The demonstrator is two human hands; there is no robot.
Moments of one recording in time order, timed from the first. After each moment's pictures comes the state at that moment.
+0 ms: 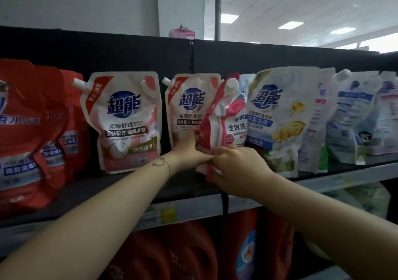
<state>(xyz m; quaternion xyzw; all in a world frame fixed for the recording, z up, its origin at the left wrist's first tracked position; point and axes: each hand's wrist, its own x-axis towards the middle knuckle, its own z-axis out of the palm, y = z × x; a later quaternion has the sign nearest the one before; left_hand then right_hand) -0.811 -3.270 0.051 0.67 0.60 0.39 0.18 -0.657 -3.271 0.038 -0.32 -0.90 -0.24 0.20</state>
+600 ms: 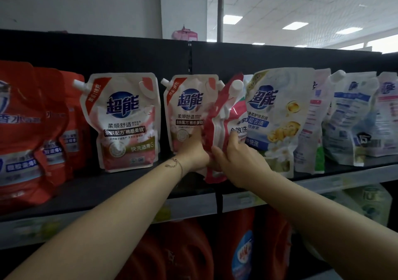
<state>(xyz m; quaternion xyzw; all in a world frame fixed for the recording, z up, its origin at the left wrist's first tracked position) -0.790 -3.244 0.038 0.65 0.62 0.42 0.11 -0.648 -3.244 0.032 -0.46 -0.83 -0.03 0.31</state>
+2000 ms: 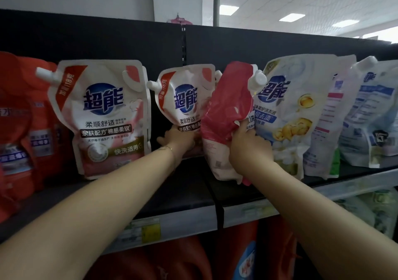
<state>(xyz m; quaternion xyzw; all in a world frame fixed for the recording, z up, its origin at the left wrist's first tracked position) -0.835 -3.147 0.029 0.41 0.71 0.55 0.19 -0.664 -3.175 0.031 -0.62 -0.74 -0.20 0.19</state>
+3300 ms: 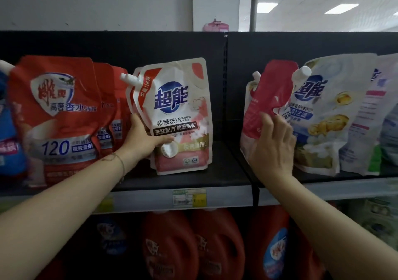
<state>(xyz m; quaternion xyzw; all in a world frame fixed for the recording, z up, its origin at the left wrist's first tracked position) -0.952 -3.330 0.039 0.48 0.63 0.61 0.04 -0.684 -3.224 0.003 -0.41 -0.70 -0.21 0.54</state>
